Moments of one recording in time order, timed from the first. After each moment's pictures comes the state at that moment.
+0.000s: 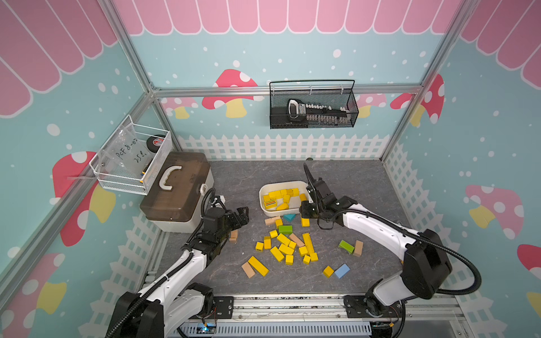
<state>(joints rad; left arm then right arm) -0.26 1.03 0.45 0.09 0.03 -0.63 0.64 1.59 1.21 -0.54 0.02 0.52</state>
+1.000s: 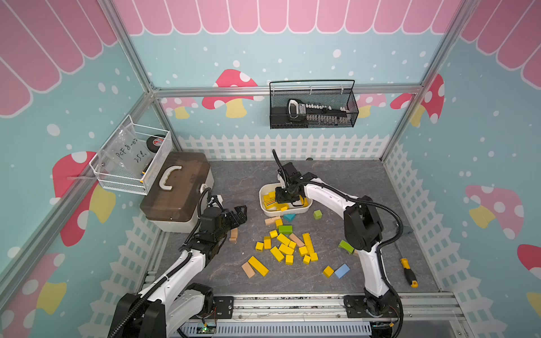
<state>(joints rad) -0.22 1.02 0.44 0.11 0.08 -0.66 0.64 2.16 1.83 -0.72 -0.11 0.43</state>
